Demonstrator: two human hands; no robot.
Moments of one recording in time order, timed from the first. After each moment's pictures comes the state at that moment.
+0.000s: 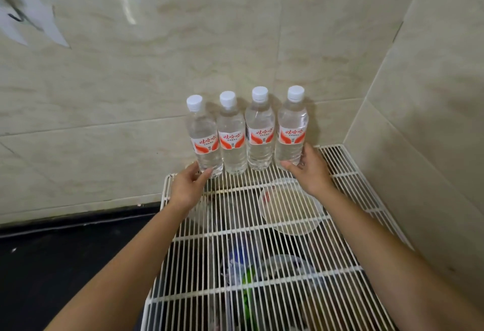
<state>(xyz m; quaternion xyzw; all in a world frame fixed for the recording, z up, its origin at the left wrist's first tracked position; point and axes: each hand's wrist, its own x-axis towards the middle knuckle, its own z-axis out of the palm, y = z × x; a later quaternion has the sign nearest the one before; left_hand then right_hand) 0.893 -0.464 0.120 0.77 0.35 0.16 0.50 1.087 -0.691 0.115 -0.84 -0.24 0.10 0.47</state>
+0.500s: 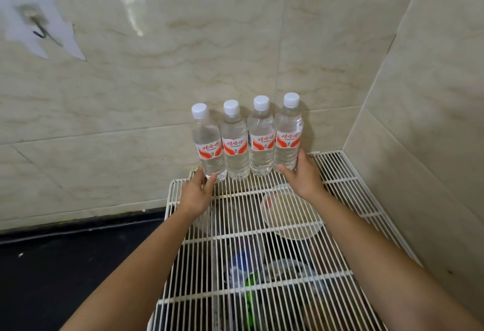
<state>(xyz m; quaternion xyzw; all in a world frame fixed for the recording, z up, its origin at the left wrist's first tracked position) 0.891 -0.469 0.119 0.82 0.34 0.12 0.44 1.074 -0.672 0.119 -0.88 -0.22 0.08 0.41</state>
